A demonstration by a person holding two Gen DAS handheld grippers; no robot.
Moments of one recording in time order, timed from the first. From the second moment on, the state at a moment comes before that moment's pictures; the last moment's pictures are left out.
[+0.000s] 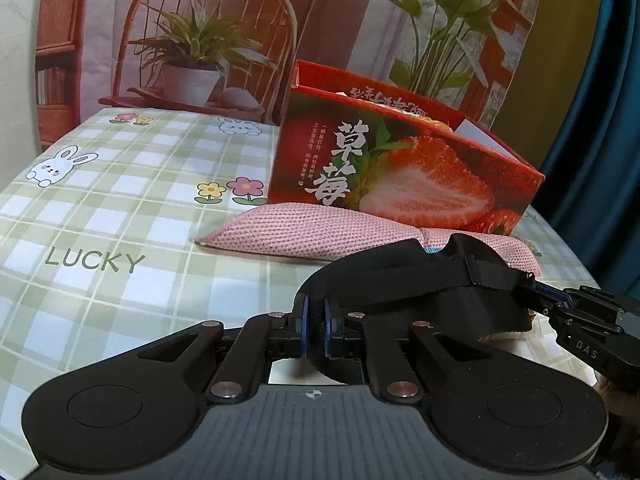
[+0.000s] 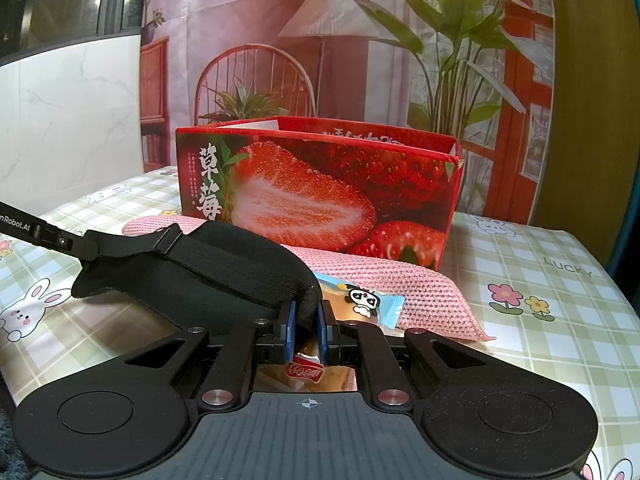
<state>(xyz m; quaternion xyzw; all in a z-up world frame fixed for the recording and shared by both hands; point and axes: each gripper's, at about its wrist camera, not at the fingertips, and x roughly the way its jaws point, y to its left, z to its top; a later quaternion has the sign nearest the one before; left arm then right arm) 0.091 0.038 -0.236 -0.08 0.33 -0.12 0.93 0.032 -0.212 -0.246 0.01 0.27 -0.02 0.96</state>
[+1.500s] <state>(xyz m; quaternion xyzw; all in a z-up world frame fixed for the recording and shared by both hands) 0.155 0.015 -0.101 0.00 0.13 -0.14 0.98 0.084 -0.248 -0.099 -0.04 0.11 -0.02 0.99</state>
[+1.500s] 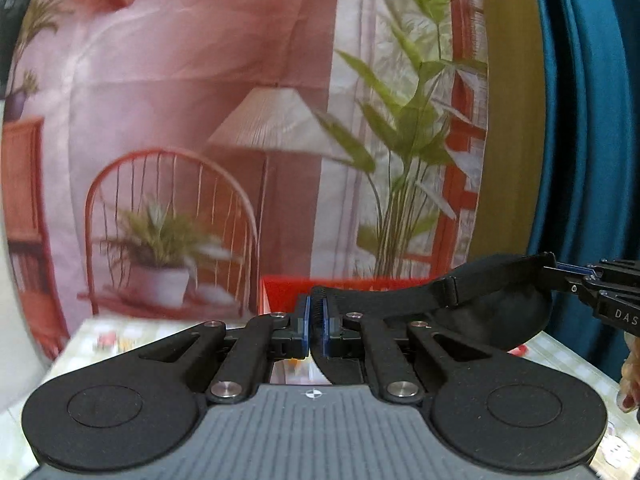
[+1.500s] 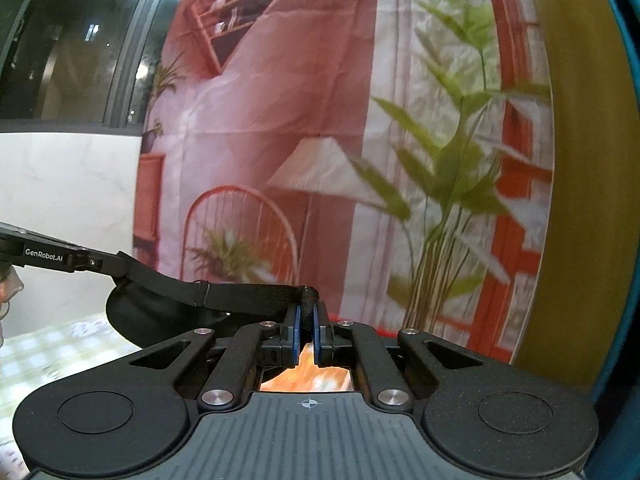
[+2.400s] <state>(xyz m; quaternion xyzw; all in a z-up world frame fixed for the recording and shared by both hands) 0.303 -0.020 -0.141 0.04 0.24 -0.10 0.96 0.239 -0.288 -0.171 -0.04 0.27 -0.12 0.96</state>
